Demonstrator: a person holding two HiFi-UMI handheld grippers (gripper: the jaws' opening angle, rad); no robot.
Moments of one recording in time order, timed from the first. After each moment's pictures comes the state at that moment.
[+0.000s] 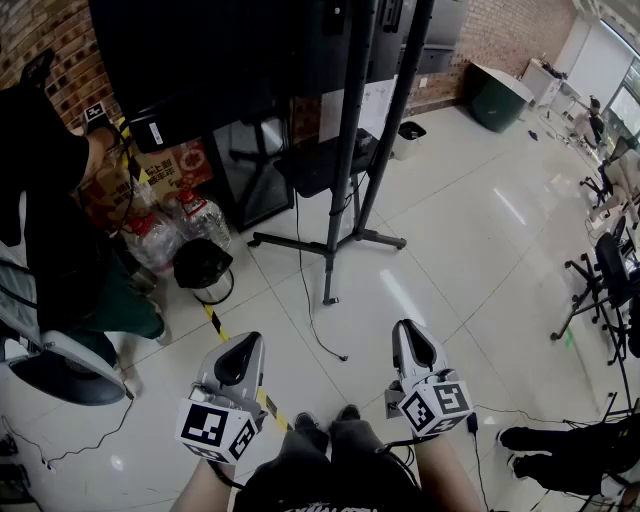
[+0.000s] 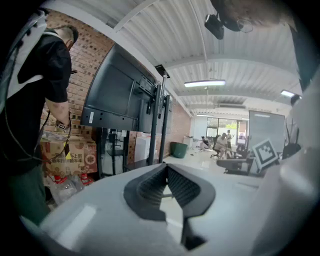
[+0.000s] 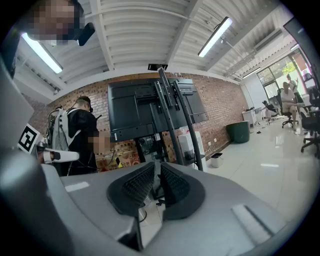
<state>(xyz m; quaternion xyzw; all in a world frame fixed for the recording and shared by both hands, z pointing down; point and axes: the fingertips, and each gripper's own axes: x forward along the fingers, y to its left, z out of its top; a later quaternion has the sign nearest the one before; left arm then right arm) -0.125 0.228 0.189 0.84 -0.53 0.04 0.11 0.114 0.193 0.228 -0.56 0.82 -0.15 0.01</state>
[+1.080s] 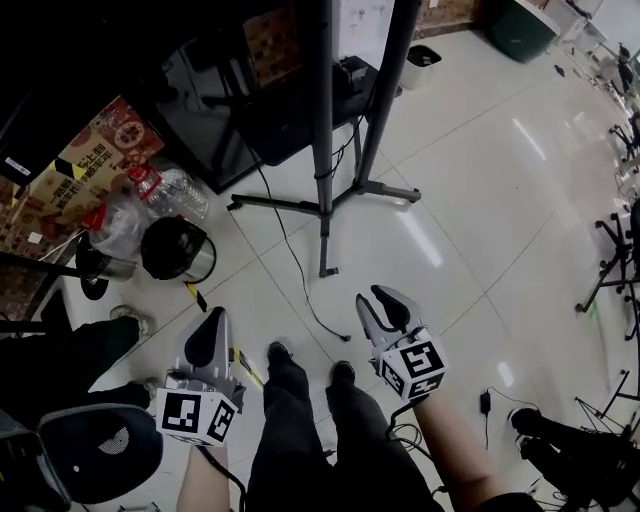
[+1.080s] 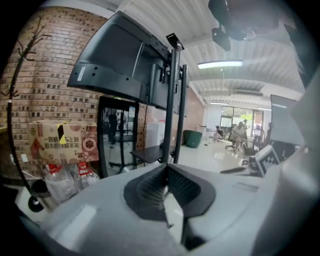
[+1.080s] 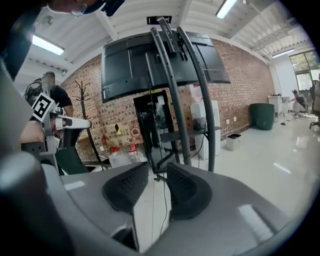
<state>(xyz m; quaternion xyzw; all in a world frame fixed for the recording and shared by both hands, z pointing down) -0.117 0.044 0.313 0.78 -0.60 0.09 0.14 0.101 0.014 0.428 -0.44 0.87 -0.18 -0.12</state>
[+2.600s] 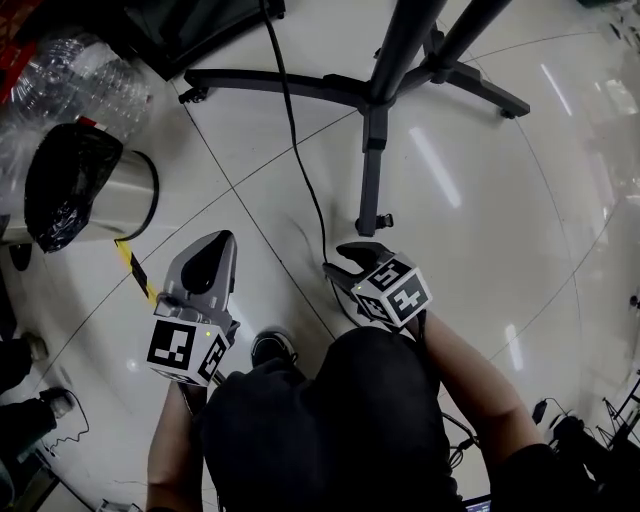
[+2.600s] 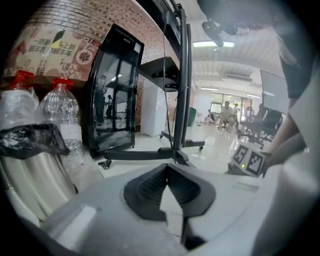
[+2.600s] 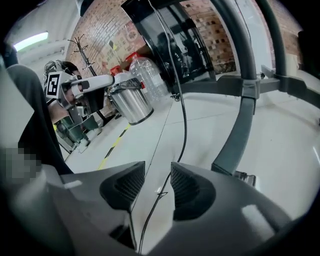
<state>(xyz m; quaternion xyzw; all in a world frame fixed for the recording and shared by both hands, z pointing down) -0.185 -0.053 0.829 0.81 -0.53 0.15 0.17 -0.054 -0.004 1.007 -0.18 0.87 -0.32 -0.33</state>
